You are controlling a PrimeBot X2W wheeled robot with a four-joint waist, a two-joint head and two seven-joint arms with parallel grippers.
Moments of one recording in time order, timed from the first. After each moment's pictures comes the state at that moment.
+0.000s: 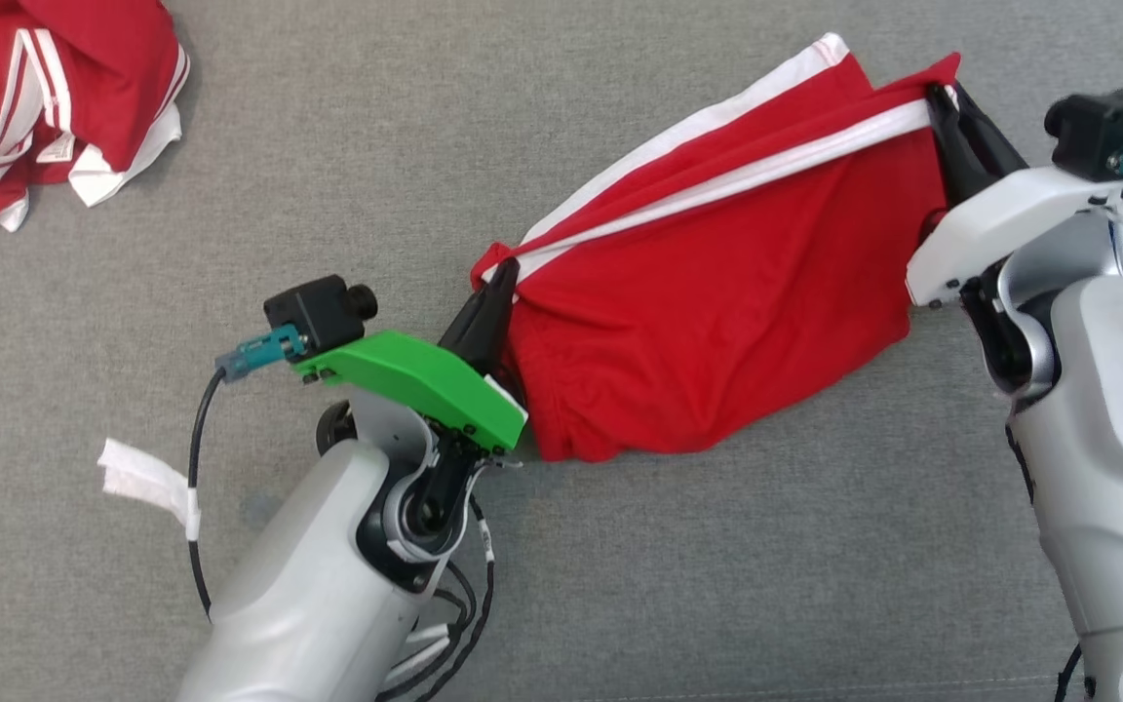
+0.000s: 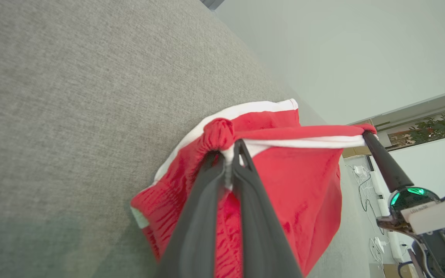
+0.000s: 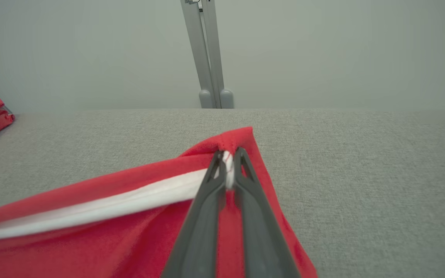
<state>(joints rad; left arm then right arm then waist) -0.55 0.11 -0.62 0.31 -1.20 0.12 -0.05 -0.66 -0.19 0.06 0.41 0.26 0.13 0.06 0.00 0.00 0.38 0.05</state>
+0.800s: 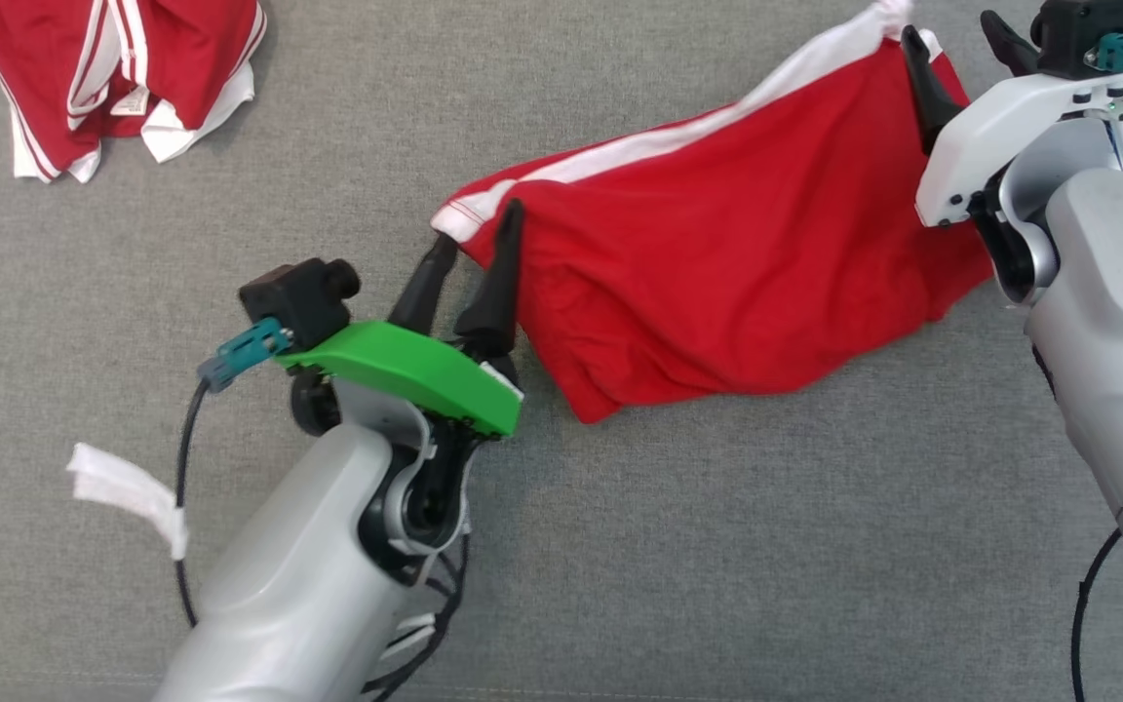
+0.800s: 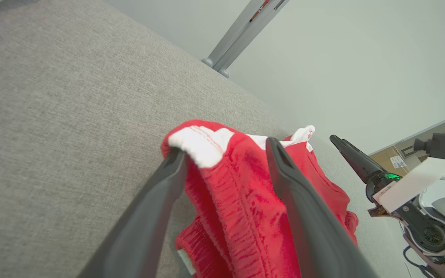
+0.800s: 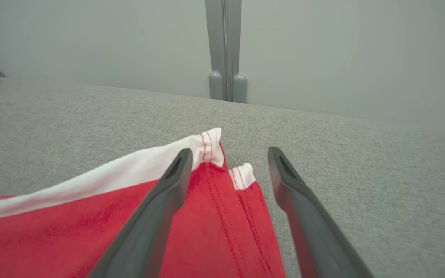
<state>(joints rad) -0.61 0.13 -0.65 0.31 -1.11 0.10 -0.21 -1.01 -0.27 0.29 0.93 0.34 0.13 -0.08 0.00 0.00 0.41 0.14</state>
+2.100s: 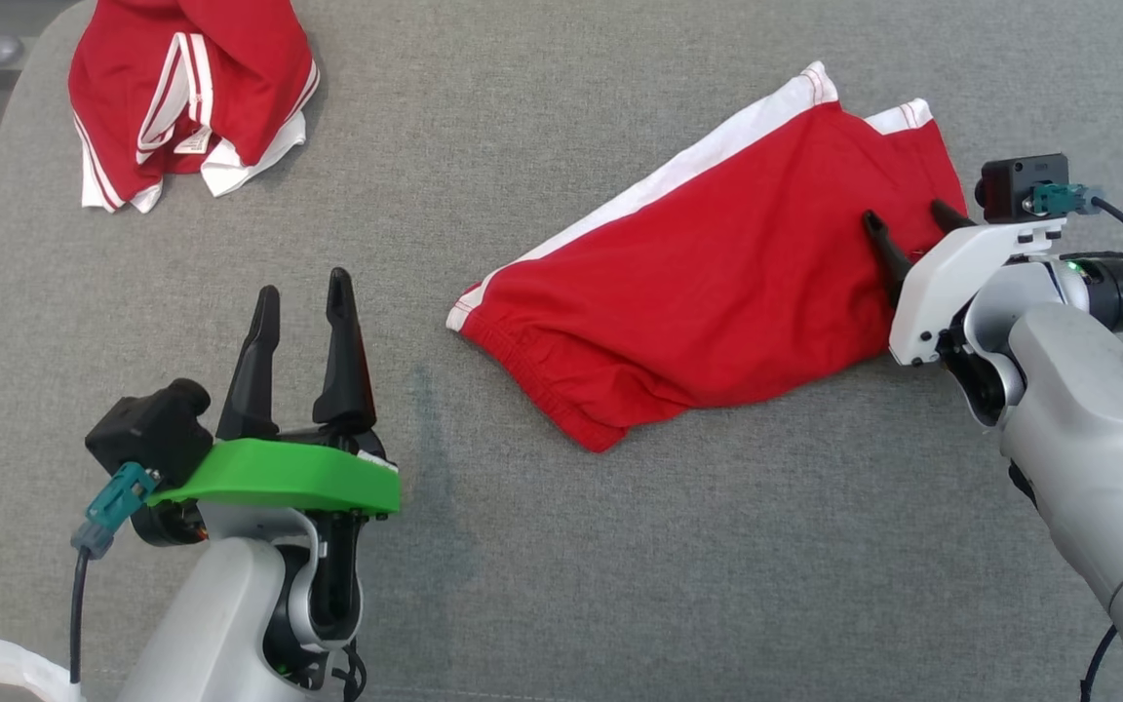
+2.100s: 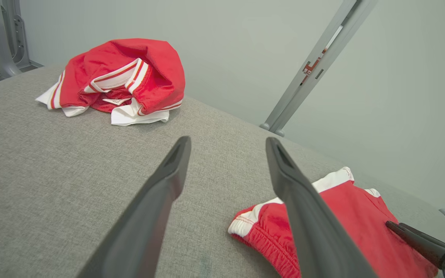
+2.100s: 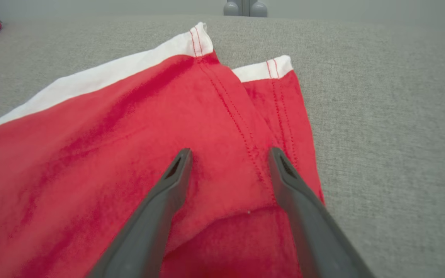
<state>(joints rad) -0.32 0.21 -0.41 0.08 -0.80 0.21 -0.26 -0.88 -0.29 0.51 1.02 0.61 0.13 -0.05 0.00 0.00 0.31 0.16</state>
